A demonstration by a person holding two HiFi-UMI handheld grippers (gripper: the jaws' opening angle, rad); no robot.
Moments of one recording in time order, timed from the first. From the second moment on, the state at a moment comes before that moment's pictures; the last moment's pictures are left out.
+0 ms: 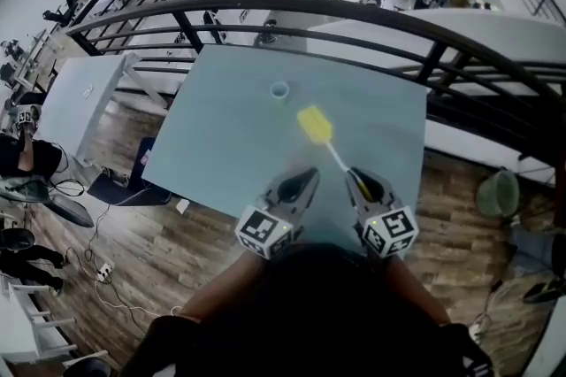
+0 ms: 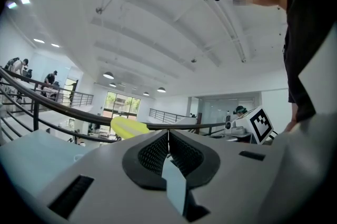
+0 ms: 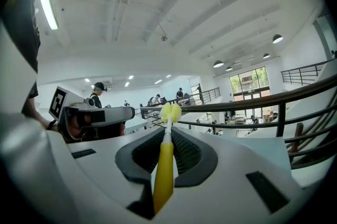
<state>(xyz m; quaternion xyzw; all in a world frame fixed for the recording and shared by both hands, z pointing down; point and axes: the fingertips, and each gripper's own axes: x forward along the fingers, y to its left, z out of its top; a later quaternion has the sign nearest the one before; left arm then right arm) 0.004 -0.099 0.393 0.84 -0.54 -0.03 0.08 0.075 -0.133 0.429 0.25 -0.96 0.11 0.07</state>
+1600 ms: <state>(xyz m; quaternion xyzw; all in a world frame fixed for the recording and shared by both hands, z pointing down) -0.103 -0.114 0.414 0.95 -0.31 -0.04 0.09 -0.019 -0.106 0.438 0.46 -0.87 0.13 0.08</state>
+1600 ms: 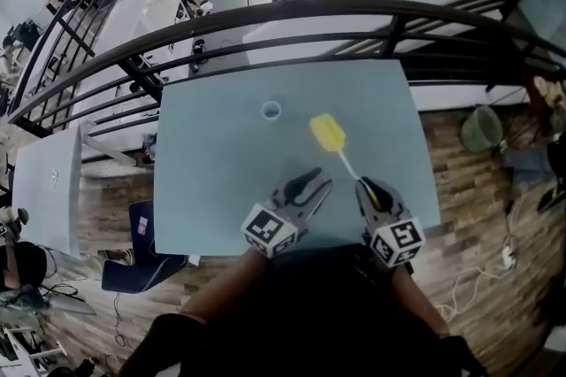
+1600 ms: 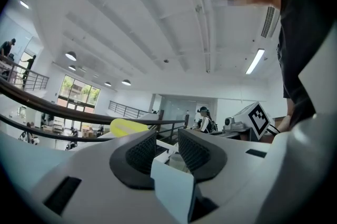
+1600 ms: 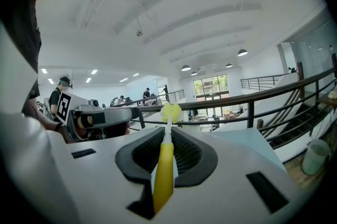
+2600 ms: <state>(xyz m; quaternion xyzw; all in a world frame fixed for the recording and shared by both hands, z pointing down) -0.113 -0.150 0.517 0.95 -0.31 0.00 0.09 -0.023 -0.148 0.470 0.41 -0.89 0.14 0.15</state>
